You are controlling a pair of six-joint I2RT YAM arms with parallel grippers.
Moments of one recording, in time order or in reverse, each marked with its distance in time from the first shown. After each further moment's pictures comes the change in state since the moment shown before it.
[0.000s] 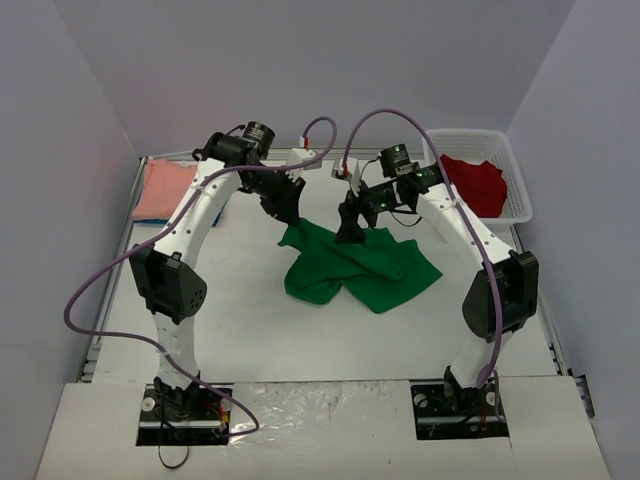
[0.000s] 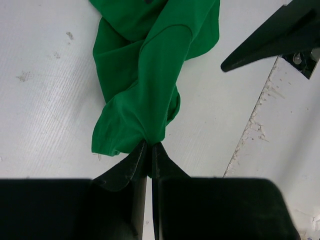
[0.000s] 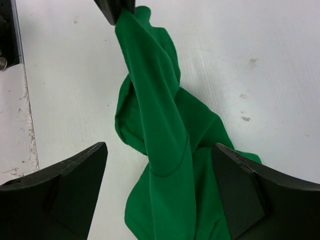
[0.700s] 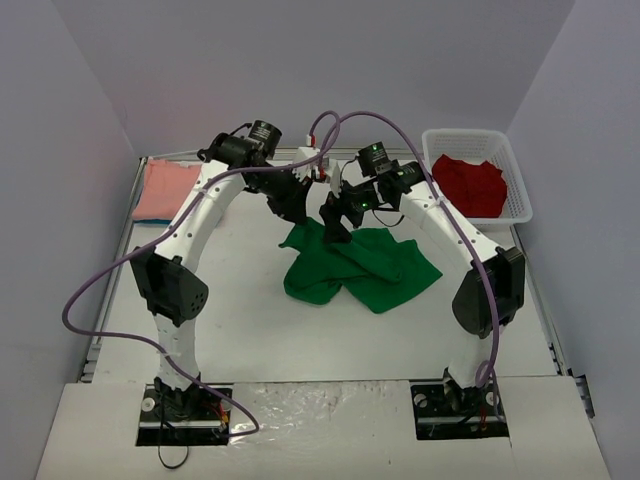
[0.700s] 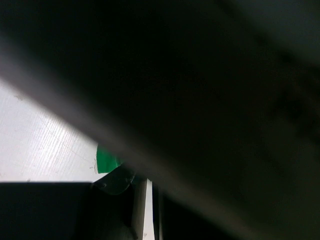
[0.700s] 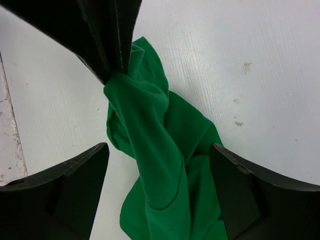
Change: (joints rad) left arm -0.045 -0.006 0.020 0.022 0.005 -0.028; right arm 0.121 0.069 0.112 -0.037 0.141 0.024
